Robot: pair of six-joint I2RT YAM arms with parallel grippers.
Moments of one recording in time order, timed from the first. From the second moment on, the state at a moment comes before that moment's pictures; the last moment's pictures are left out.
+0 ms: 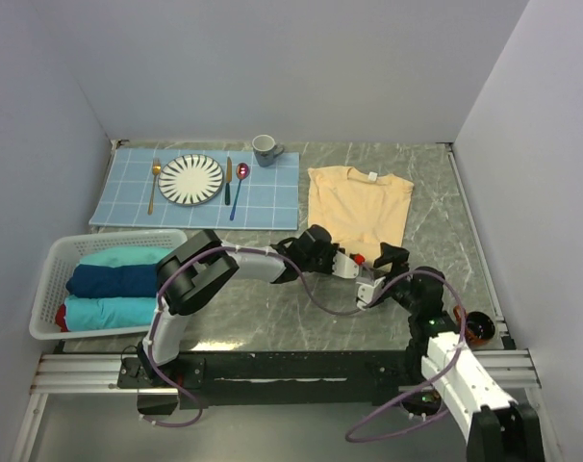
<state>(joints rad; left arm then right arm) -0.97 2.04 1.16 0.25 0.07 0.87 0.13 0.62 0.04 0.18 -0.45 -1.42</state>
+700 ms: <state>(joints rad) -0.95 2.04 1.20 0.20 0.12 0.81 0.14 1.14 0.05 0.57 -0.35 -1.56</state>
